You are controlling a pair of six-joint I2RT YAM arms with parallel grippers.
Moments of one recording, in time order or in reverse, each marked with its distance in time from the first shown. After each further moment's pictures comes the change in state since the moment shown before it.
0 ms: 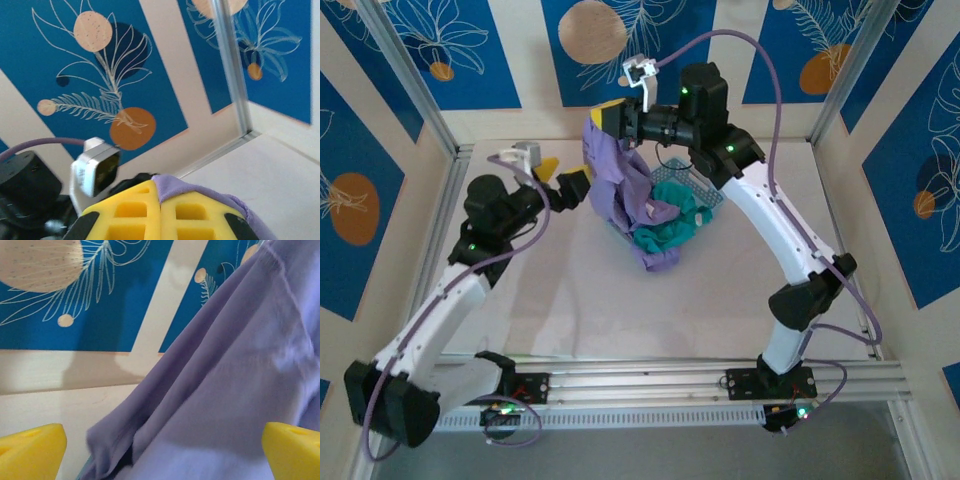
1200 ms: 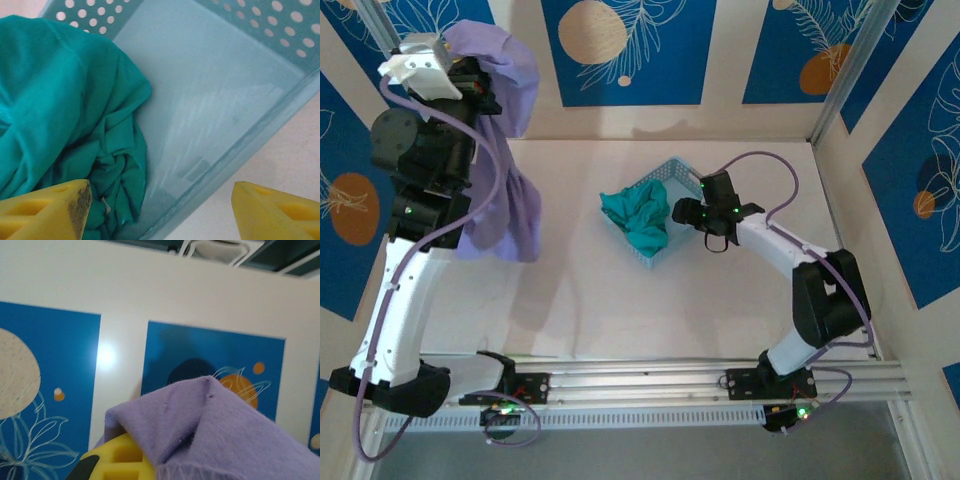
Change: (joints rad) left arm 0.028 0.118 0.746 -0.216 -0.574 0.382; right arm -0.241 -0.172 -1.032 0.063 0.613 0.268
